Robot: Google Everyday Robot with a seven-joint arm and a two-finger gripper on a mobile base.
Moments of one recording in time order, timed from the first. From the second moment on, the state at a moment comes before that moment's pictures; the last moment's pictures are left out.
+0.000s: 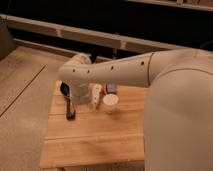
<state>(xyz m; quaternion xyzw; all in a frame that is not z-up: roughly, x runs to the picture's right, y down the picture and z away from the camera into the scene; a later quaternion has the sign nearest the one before) -0.108 0.103 0.703 -0.26 0.23 0.64 0.68</state>
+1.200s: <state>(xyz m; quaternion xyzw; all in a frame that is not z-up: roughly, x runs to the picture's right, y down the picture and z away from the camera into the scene) -0.094 0.009 0.700 -0.18 0.07 0.62 0.76</state>
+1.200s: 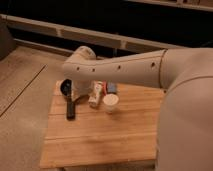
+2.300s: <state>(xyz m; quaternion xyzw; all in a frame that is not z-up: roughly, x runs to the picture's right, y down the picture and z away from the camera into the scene) -0.033 -0.068 0.729 -0.16 0.00 0.68 0.71</state>
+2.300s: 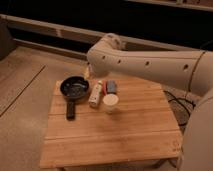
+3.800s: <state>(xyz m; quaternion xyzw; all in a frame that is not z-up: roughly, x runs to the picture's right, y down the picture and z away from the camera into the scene) 0.020 -0.017 0.837 -0.23 0.08 0.74 0.62</state>
